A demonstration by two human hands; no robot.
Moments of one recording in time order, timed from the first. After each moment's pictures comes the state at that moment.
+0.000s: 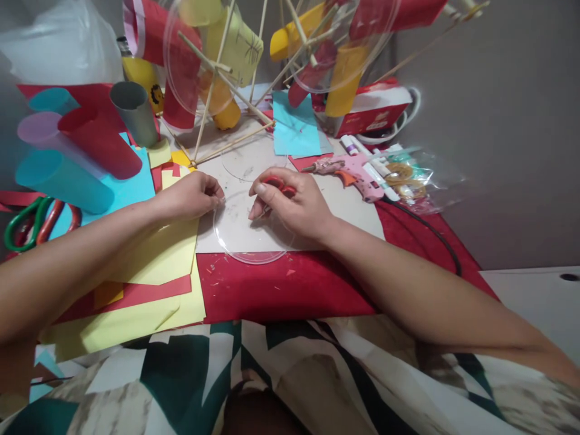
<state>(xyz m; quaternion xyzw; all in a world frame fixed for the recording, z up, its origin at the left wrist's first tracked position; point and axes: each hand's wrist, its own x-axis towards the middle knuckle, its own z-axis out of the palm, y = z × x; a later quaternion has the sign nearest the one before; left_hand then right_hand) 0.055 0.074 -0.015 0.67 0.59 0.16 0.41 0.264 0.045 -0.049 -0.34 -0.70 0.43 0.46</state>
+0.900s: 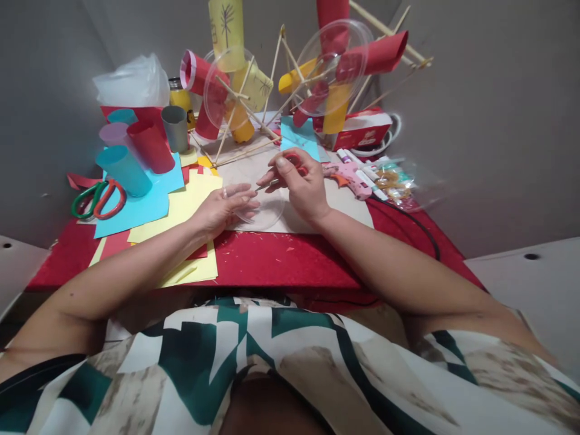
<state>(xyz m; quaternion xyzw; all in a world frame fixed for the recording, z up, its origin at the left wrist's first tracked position) 0.081 -0.004 -0.039 0.37 0.45 0.46 0.67 0.256 0.045 -0.055 -0.28 -0.62 0.42 0.60</state>
